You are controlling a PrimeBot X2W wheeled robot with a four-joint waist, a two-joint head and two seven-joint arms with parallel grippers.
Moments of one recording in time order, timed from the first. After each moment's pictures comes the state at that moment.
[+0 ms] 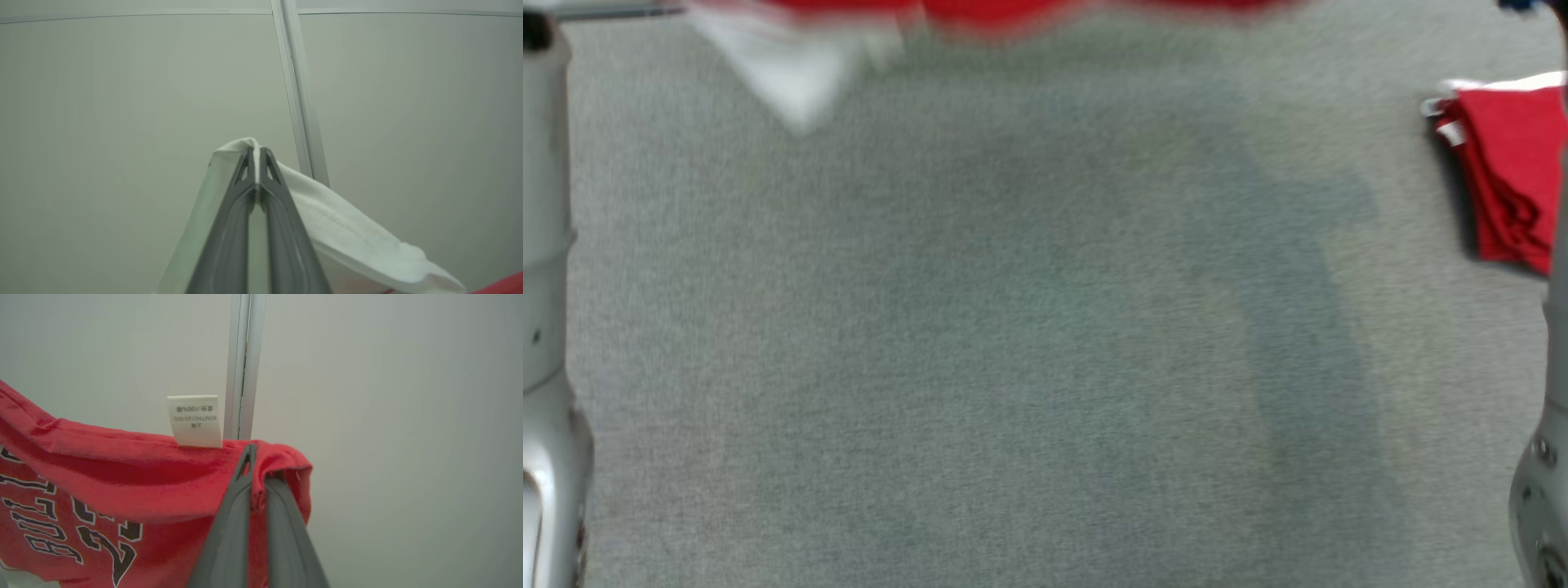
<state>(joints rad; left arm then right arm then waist) -1.27 0.31 -0.27 0.18 -0.29 0.03 -0.01 -1.03 -0.20 -0.02 0.15 0.21 0.13 0.17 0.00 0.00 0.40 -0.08</state>
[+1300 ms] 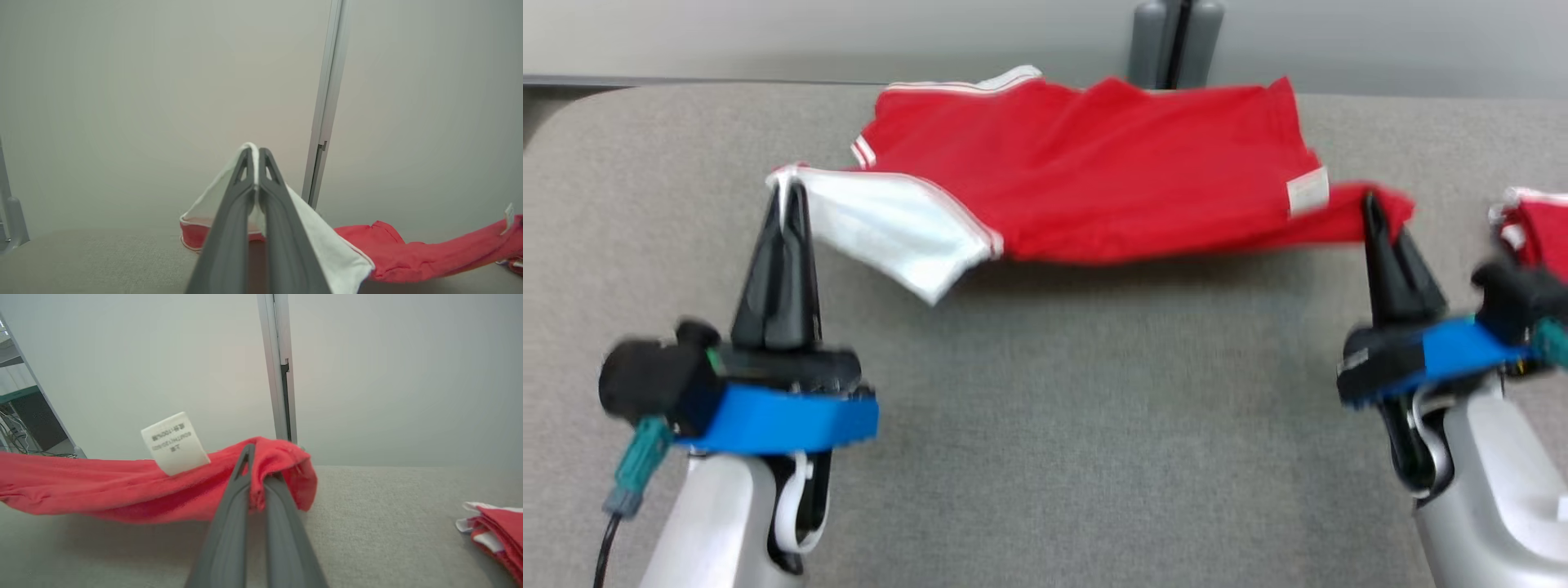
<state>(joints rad) -0.33 0.17 -0.19 0.05 -0.33 -0.04 -0.26 -0.51 -0.17 0.06 0.46 0.31 0.13 -0.26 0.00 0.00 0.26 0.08</state>
